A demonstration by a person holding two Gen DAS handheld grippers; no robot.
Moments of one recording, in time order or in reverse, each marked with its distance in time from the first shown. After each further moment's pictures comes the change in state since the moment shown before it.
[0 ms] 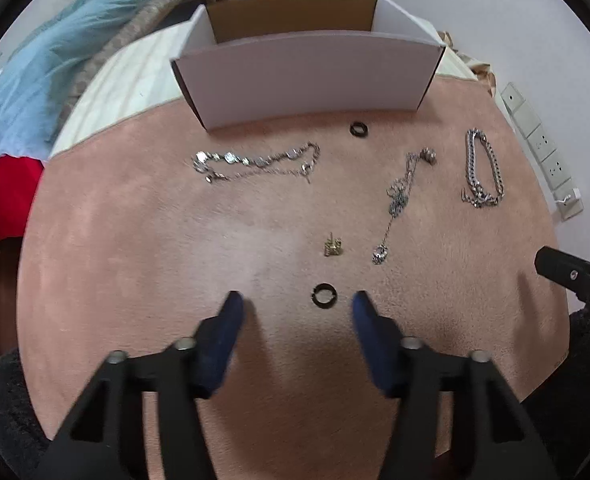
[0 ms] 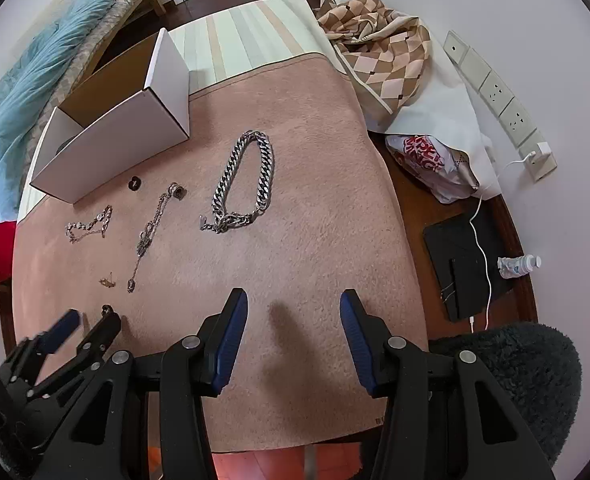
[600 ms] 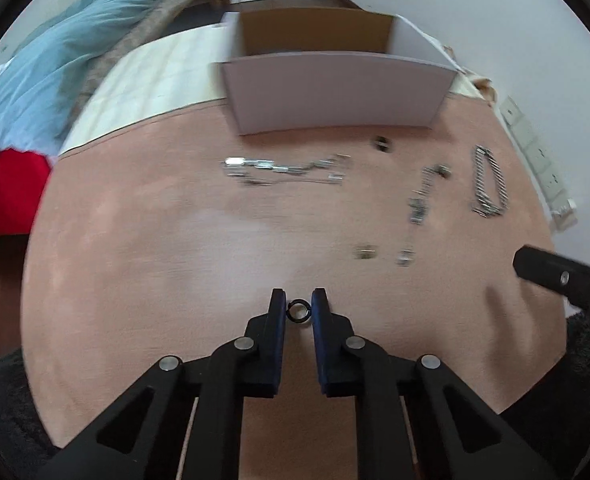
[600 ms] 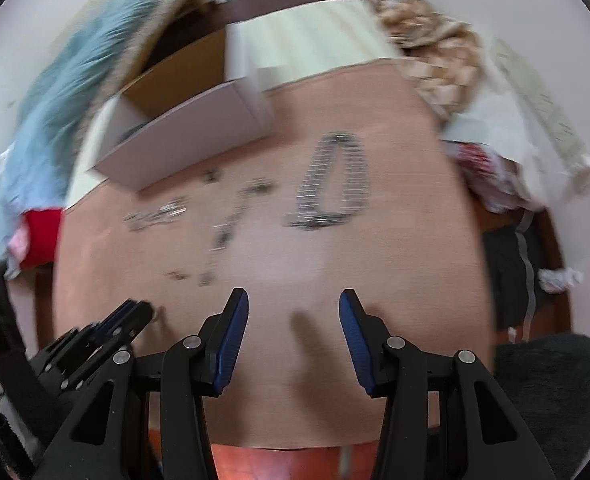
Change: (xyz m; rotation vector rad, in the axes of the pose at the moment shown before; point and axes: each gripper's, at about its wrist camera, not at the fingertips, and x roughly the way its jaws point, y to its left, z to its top) left arm -0.016 0.040 -0.001 -0.036 -0.035 -0.006; right arm -0.005 0.047 -0.004 -0.088 -0.003 0.204
